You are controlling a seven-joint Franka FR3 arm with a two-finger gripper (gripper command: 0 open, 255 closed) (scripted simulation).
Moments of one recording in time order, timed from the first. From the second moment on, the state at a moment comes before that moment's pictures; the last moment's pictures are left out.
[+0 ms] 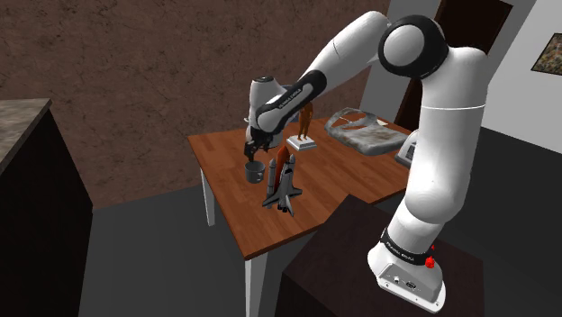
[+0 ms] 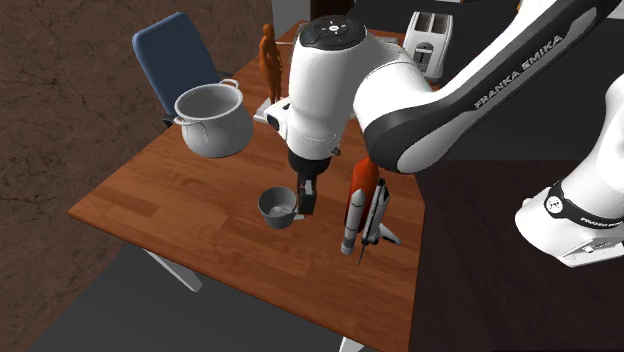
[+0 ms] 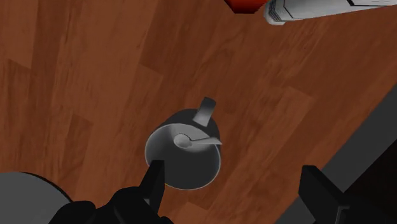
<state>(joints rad) -0.07 0.28 0.08 -2.11 -0.26 2.51 0.17</state>
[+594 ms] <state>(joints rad) -0.05 0.62 0.05 -1.84 -0.31 2.54 0.18</state>
